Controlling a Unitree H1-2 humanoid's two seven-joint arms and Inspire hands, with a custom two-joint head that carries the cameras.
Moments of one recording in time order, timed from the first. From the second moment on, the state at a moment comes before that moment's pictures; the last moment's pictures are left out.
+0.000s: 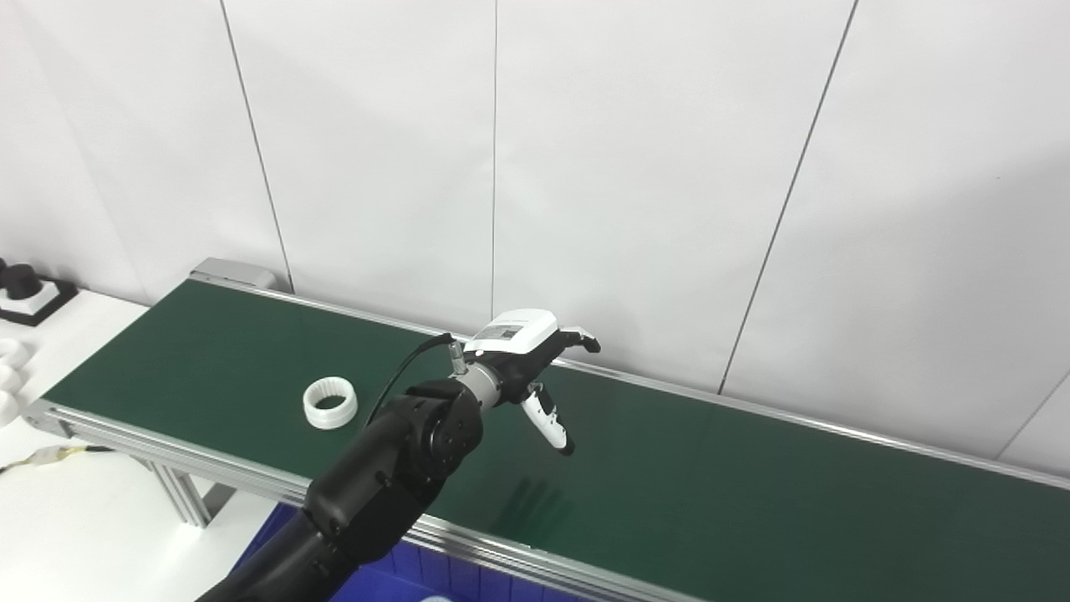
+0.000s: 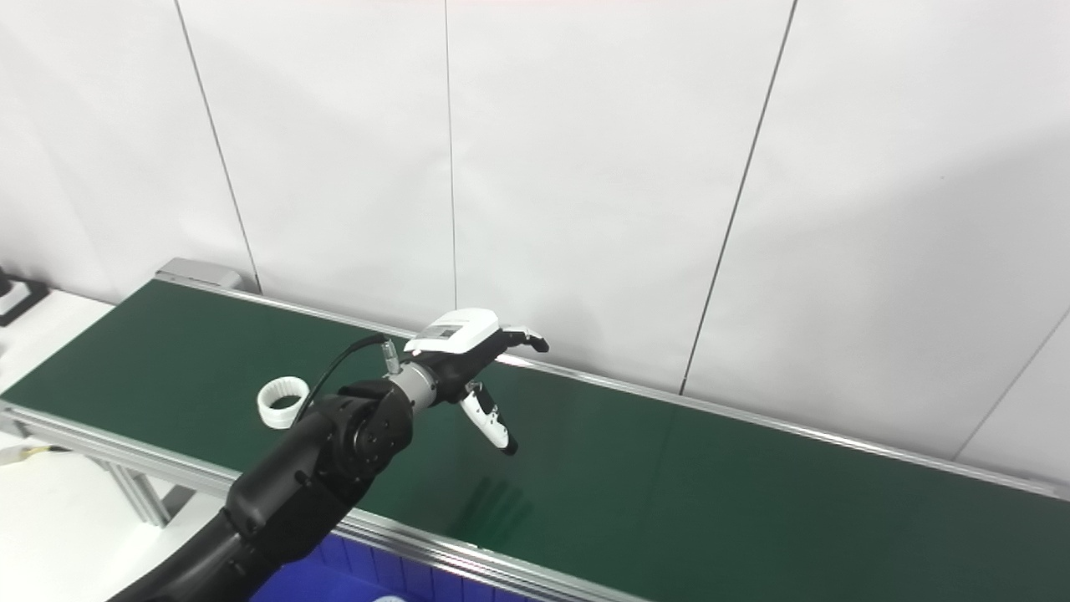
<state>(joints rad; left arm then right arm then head) -0.48 0.37 -0.27 0.02 0.80 0.31 -0.37 0.11 -0.07 0.15 0.25 -0.07 -0.38 0.08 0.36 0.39</state>
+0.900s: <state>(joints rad) -0.47 0.42 -0.35 0.02 0.85 0.36 -0.50 0.11 -0.07 0.14 0.25 -0.05 -0.38 0.10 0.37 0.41</state>
